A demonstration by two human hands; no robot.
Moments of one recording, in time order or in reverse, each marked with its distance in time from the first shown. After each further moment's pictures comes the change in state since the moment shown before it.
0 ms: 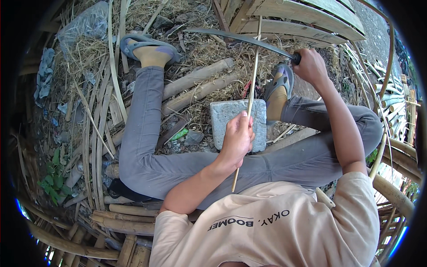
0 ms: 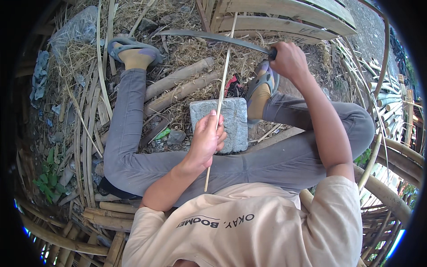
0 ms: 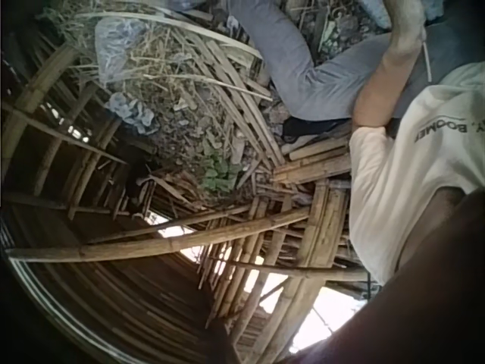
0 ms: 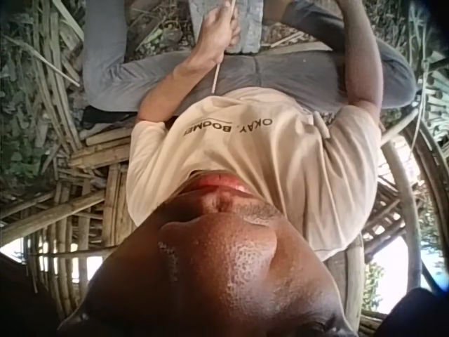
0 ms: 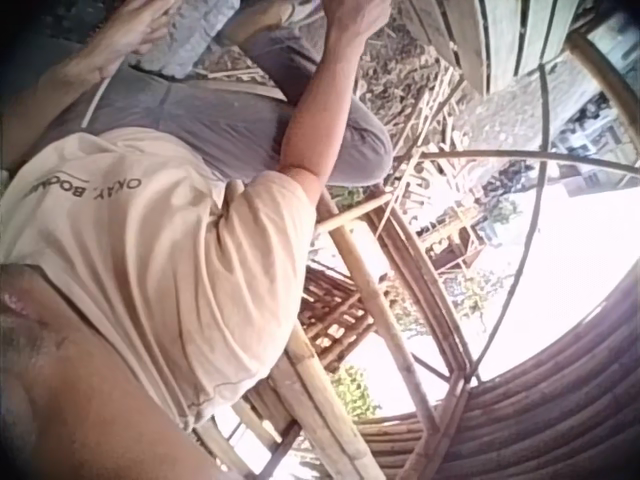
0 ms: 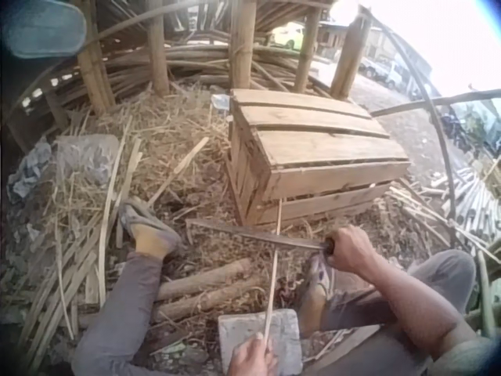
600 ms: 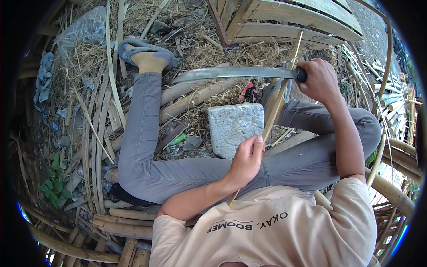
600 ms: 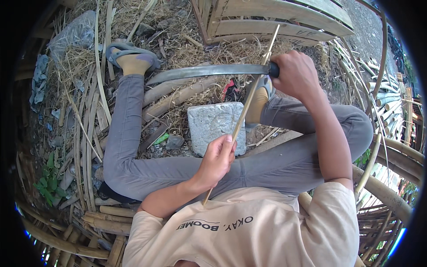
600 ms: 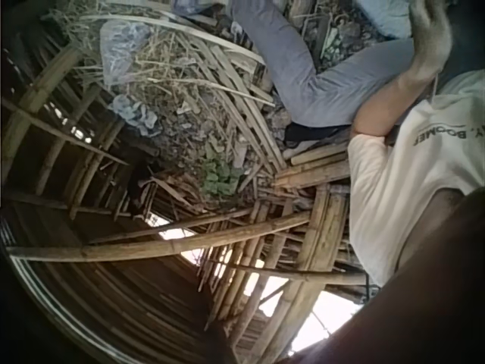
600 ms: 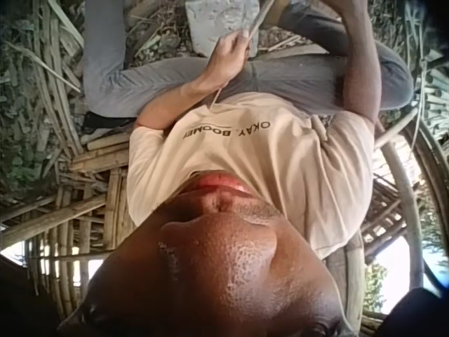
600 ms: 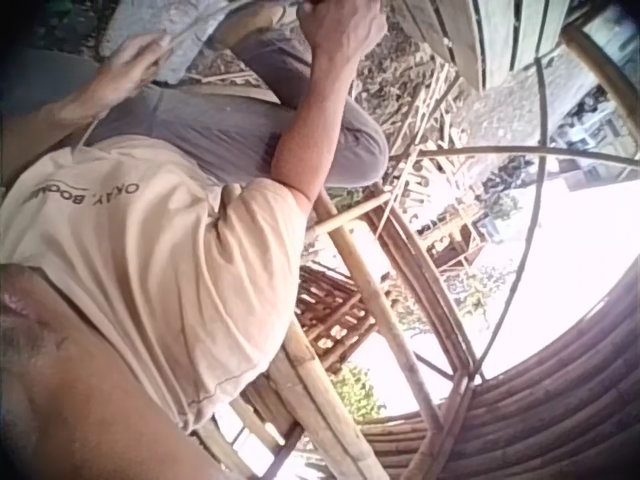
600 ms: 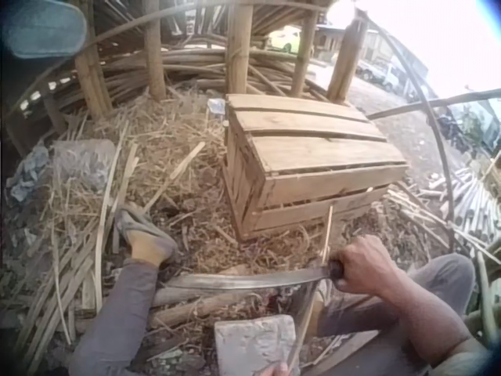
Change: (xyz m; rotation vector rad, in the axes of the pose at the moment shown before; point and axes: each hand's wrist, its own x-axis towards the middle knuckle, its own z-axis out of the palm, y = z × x) left_hand -0.020 -0.036 0.009 0.272 -0.133 0.106; right_hand -0.031 -0.024 -0.058 -0.077 0.011 -0.192
